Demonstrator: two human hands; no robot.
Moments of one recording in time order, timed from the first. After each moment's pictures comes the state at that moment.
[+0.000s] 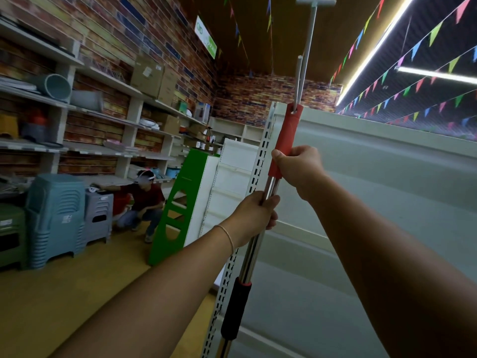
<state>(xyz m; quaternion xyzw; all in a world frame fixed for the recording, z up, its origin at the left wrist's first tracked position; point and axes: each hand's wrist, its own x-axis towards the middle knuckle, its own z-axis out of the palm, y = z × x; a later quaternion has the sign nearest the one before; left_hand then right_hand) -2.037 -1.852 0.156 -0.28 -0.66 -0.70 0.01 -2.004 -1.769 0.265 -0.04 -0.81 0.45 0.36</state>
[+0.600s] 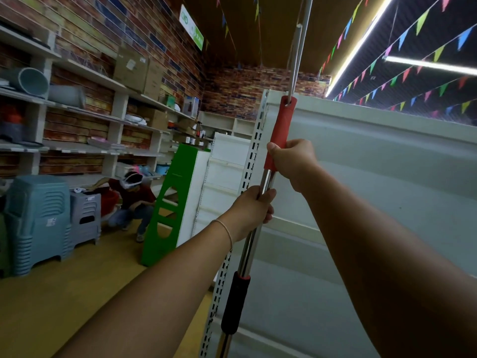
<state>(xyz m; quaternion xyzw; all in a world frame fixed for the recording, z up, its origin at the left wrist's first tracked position) -2.068 -1.838 0.156 -0.27 -0.69 -0.67 0.02 -2.037 -1.758 0.264 -0.06 -0.82 0.45 0.35</state>
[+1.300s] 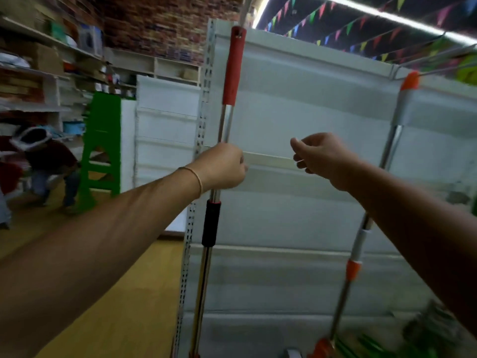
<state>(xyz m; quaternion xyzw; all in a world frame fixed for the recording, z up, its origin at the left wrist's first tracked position) -2.001 -1.886 0.147 -0.45 -0.85 -0.21 0.18 -1.865 -1.722 0.186 -0.23 -0.87 0.31 0.32</state>
